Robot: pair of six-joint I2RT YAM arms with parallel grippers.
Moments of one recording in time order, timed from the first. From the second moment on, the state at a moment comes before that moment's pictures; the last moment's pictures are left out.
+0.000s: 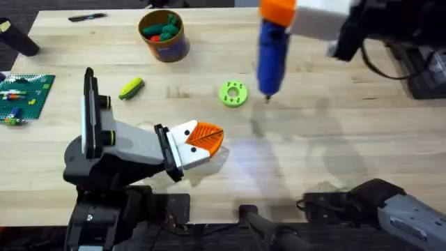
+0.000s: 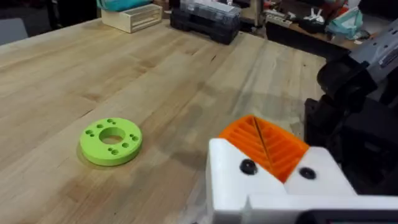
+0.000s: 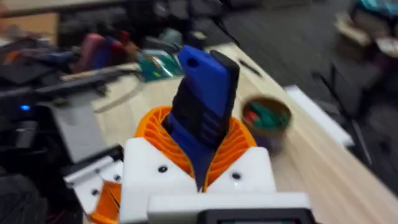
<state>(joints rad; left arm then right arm) -0.02 0.02 0.04 -0.17 1.16 -0.05 0.36 0.99 1.00 -0.17 -0.75 -0.10</state>
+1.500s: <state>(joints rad) -0.02 0.02 0.04 -0.17 1.16 -0.05 0.87 1.16 0.71 0.76 -0.59 -0.14</state>
